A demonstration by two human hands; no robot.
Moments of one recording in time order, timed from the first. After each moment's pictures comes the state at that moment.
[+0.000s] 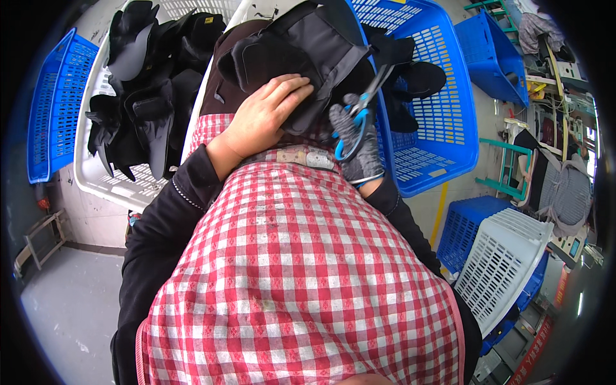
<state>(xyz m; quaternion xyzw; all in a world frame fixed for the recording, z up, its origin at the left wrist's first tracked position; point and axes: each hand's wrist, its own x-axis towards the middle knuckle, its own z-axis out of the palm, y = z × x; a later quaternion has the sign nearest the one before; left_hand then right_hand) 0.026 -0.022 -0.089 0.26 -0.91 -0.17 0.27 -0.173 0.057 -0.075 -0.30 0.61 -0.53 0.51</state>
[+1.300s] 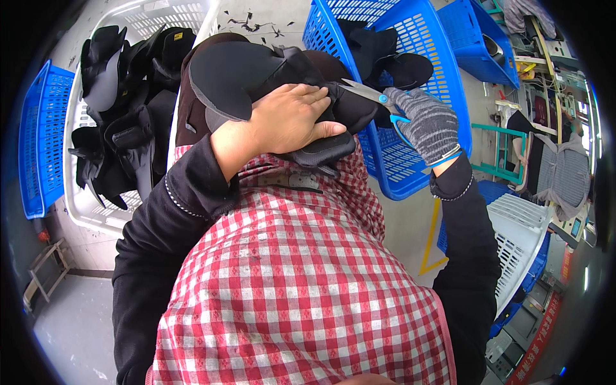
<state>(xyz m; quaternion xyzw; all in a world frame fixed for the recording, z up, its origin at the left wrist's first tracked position) -0.051 -0.044 -0.076 0.23 -0.94 -0.23 0.10 -0.332 0.030 0.001 -0.76 0.63 0.12 -0.01</state>
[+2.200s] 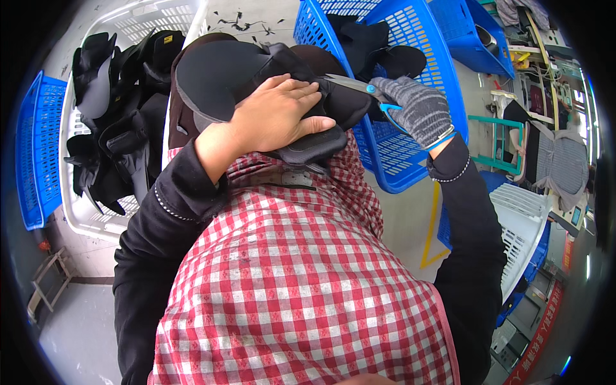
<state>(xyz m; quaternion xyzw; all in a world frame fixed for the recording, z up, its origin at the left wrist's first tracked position) -0.047 -0.048 -0.071 0.21 -0.94 -0.25 0.11 -0.344 0.017 -0.010 -0.75 0.64 0.17 0.05</state>
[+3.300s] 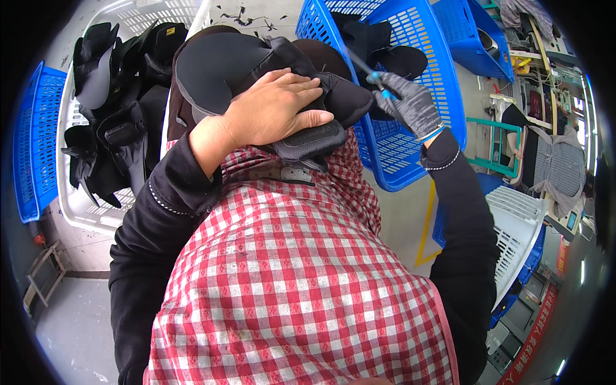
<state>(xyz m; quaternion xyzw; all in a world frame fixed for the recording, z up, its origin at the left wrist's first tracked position) -0.041 -0.051 -0.077 0.21 -0.92 -0.27 0.17 -0.363 0.010 -0.046 -0.74 0.63 -0.11 0.20</state>
